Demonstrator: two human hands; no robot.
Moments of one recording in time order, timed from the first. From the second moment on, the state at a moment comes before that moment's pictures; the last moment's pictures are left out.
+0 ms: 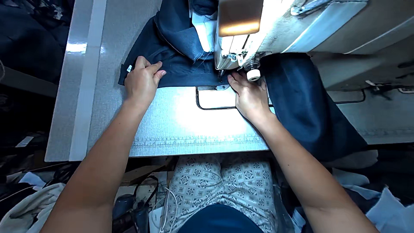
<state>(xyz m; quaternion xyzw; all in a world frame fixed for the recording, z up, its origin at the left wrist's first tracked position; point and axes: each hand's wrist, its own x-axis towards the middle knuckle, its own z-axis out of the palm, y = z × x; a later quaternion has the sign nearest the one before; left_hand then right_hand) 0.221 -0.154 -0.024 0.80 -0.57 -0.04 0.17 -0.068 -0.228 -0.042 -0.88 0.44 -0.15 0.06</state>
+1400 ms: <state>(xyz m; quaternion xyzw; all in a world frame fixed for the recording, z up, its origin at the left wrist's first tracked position) 0.083 -0.033 0.026 0.80 -0.57 -0.11 -0.17 -0.067 -0.254 -0.004 -0.86 0.45 -0.07 0.24</state>
